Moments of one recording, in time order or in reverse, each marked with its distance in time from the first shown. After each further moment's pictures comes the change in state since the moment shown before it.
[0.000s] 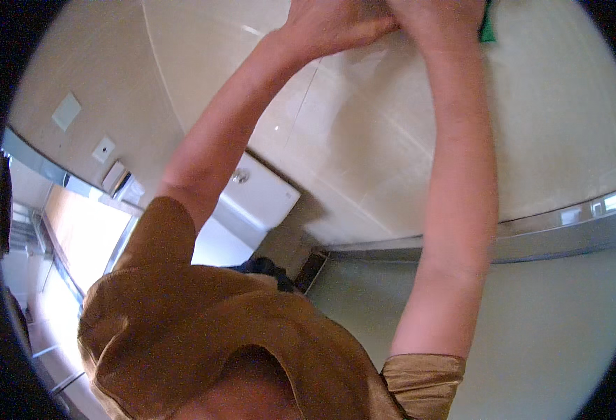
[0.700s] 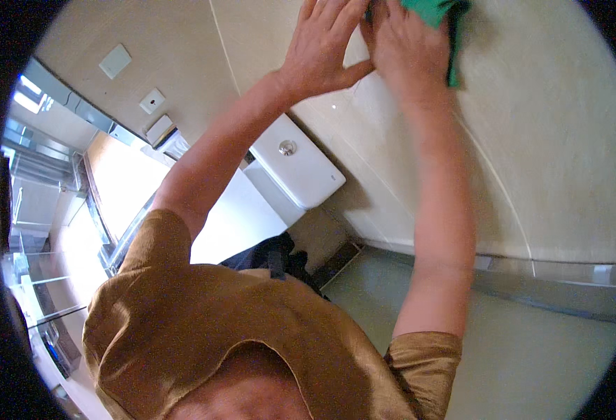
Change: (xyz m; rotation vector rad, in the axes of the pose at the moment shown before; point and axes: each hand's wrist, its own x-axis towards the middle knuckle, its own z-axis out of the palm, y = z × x) left_hand -0.124 -0.014 -0.051 0.137 -0.249 -0.004; right_hand -0.108 -0.104 0.051 0.203 -0.119 -0.016
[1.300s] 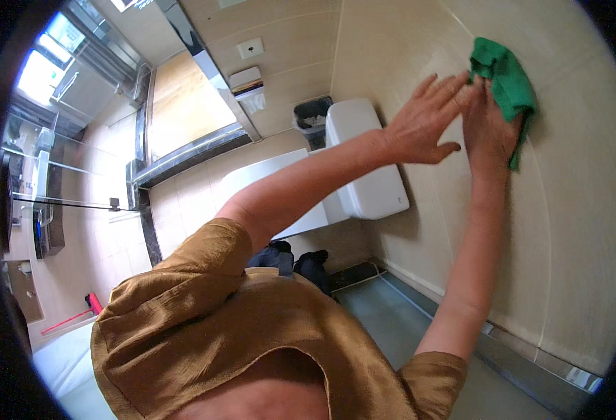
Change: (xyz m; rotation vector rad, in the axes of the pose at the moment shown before) left_hand -0.089 0.037 -0.021 -0.052 -0.226 -0.396; right_hand -0.042 -0.054 0.045 0.295 -0.144 -0.070
